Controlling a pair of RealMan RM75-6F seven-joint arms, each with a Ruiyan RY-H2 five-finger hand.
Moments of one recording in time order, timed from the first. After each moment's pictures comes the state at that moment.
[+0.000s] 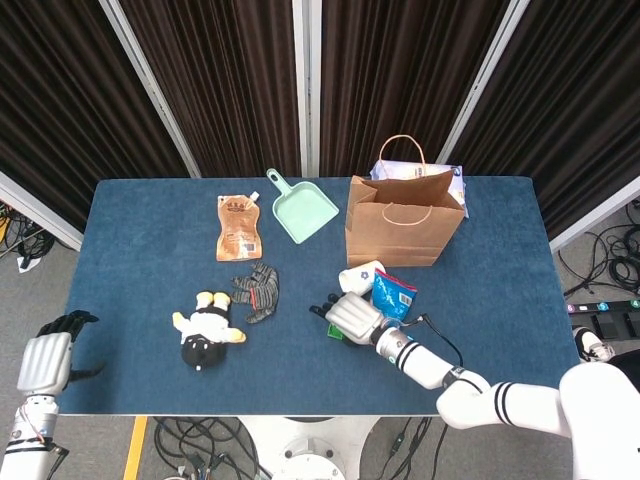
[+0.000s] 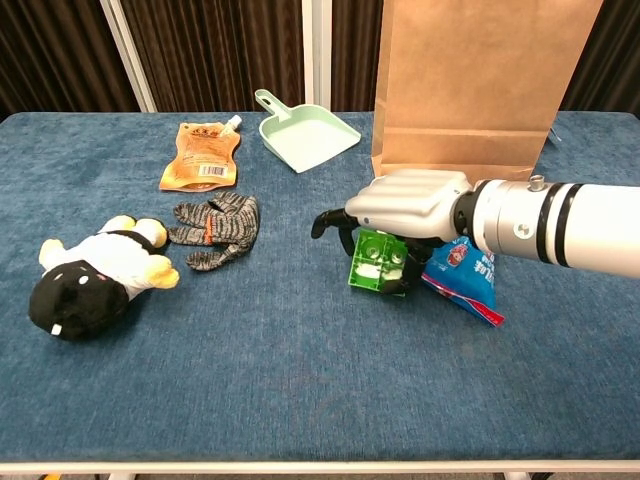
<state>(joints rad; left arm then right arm) -0.08 -1.35 -0.05 -1.42 1.36 1.39 0.02 0.93 -1.61 0.06 -1.40 -1.29 0.69 -0.36</state>
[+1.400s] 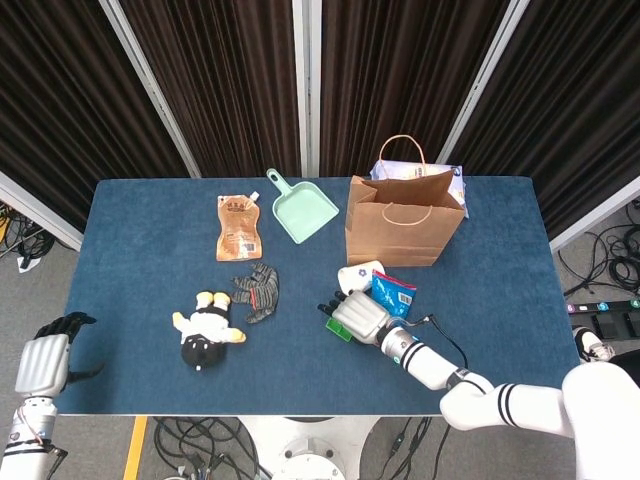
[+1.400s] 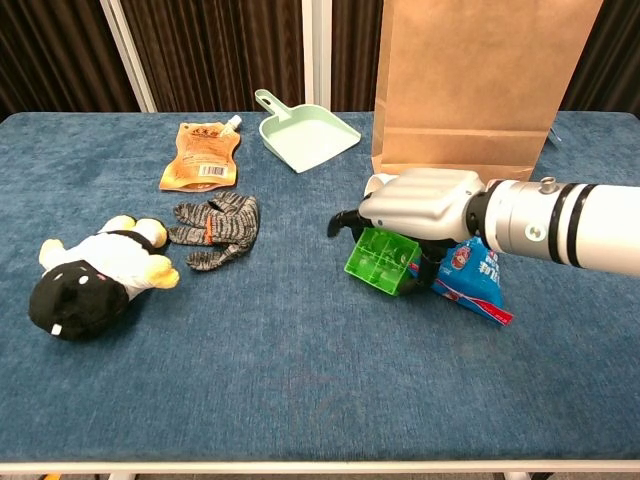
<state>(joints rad) -0.07 -1.36 -0.05 -1.40 1.36 1.39 0.00 0.93 -1.60 0.04 -1.41 -1.21 0.73 -0.47</state>
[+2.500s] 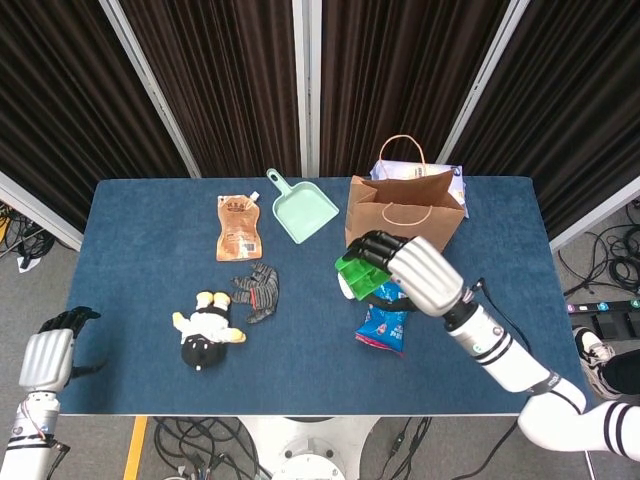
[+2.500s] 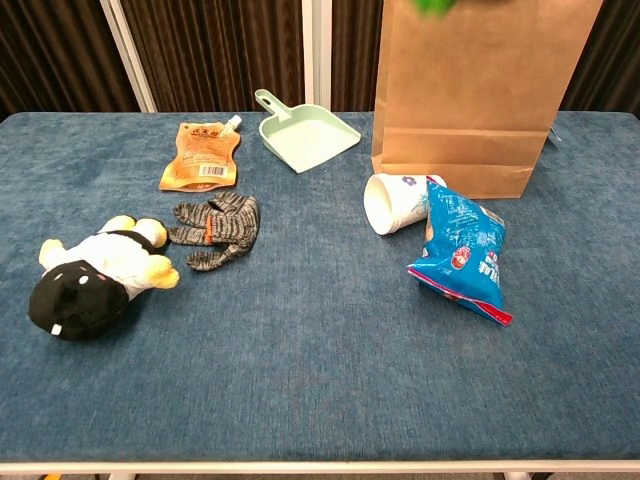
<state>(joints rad) -0.09 -1.35 -0.06 -1.41 1.38 1.38 0.02 0.75 -1.09 0.19 -1.79 -1.59 1.22 0.19</state>
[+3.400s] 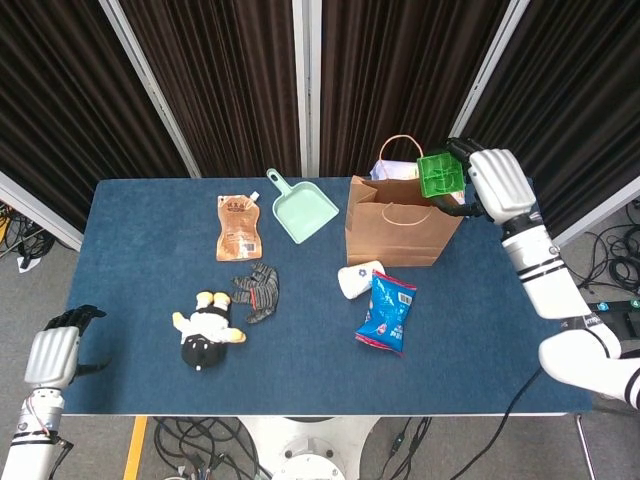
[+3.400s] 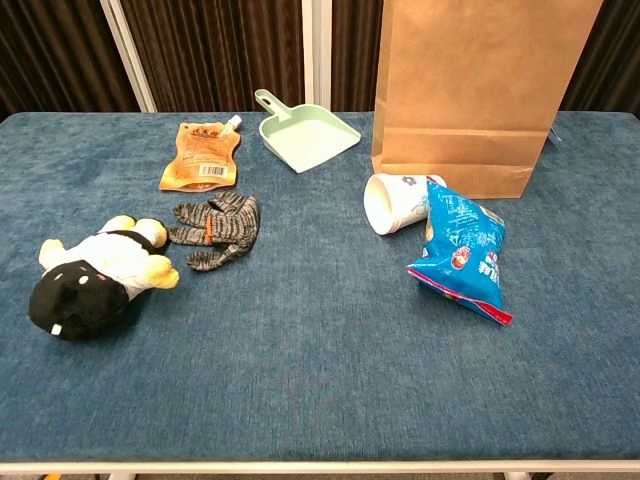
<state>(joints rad) -0.11 -1.35 -0.06 -1.43 1.37 1.36 0.04 0.84 -1.05 0.35 -1.50 -1.16 0.93 0.23</state>
